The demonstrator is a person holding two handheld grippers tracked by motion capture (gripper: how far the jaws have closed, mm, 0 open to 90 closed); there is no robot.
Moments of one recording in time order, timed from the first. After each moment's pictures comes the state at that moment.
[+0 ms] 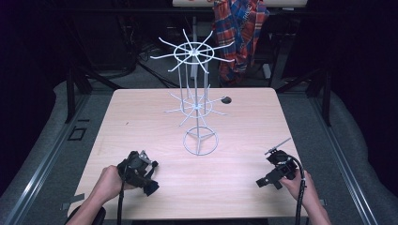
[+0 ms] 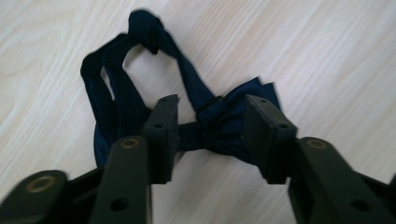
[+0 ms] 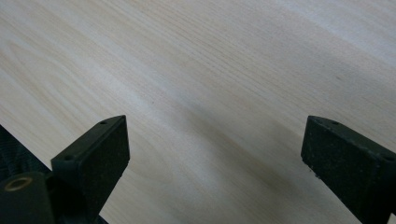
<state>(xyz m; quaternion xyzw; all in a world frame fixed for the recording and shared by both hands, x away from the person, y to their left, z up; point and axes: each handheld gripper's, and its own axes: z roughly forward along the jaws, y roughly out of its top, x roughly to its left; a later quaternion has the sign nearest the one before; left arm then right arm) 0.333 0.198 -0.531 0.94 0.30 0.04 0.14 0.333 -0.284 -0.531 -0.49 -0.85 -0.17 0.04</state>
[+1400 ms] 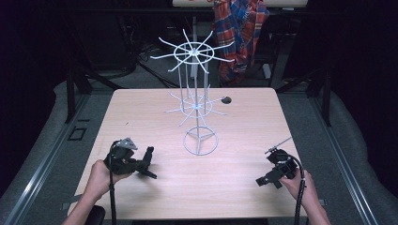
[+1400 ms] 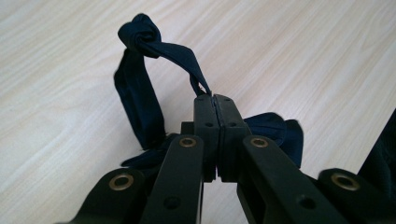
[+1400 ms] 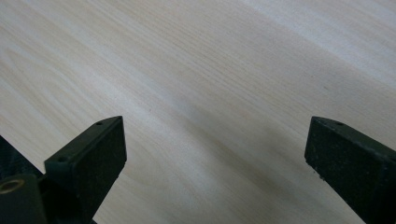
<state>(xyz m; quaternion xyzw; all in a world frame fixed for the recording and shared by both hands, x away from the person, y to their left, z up) 0.335 0.226 -0.488 0.89 0.35 0.04 0.30 0.332 -0.284 -0.528 -0.49 -0.85 -0.18 0.03</state>
